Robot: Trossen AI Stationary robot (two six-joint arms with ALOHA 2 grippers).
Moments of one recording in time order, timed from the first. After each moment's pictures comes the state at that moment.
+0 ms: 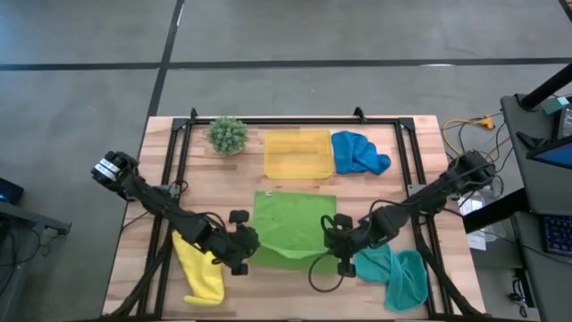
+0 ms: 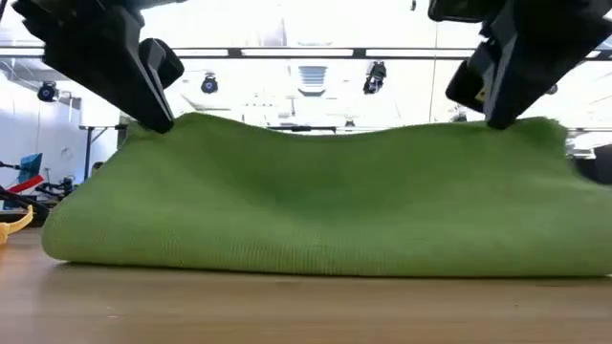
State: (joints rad) left arm -0.56 1.49 0.93 -0.39 -0.41 -0.49; right arm 0.49 1.58 0.99 -0.42 0.07 0.55
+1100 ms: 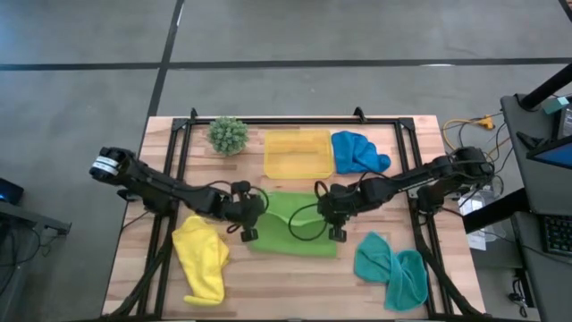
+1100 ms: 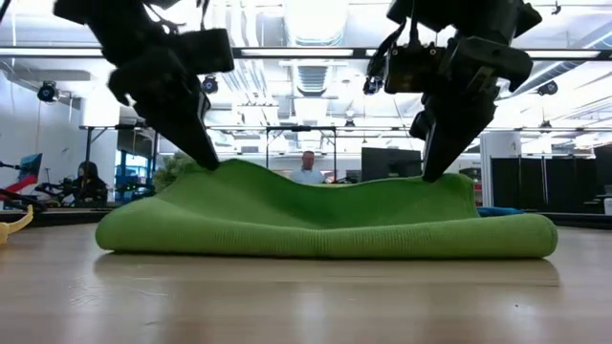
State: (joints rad) left arm -0.25 1.45 0.86 -0.40 -0.35 -0.34; right arm 0.17 1.57 0.94 -0.50 -0.01 0.31
